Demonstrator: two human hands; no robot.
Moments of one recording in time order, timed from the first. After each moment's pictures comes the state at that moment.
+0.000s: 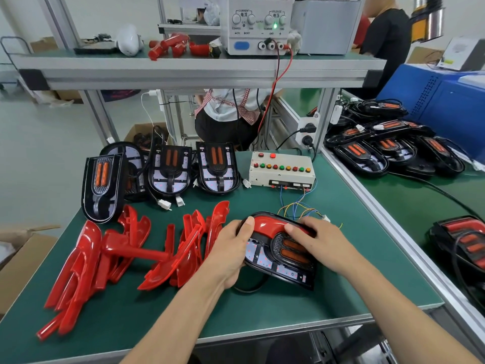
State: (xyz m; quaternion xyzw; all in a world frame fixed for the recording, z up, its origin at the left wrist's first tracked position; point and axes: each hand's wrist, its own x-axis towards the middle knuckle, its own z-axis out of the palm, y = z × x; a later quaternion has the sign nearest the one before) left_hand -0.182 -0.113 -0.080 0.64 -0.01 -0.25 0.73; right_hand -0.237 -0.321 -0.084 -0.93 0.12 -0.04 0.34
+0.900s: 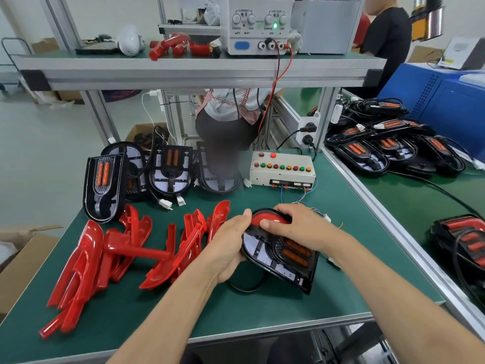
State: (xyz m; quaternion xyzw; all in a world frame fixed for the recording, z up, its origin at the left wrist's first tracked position) left_hand -0.175 -0.107 -0.068 0.60 -0.02 -0.33 0.73; right_hand -0.198 -0.299 -0.061 -0.92 0.00 0.02 0.39
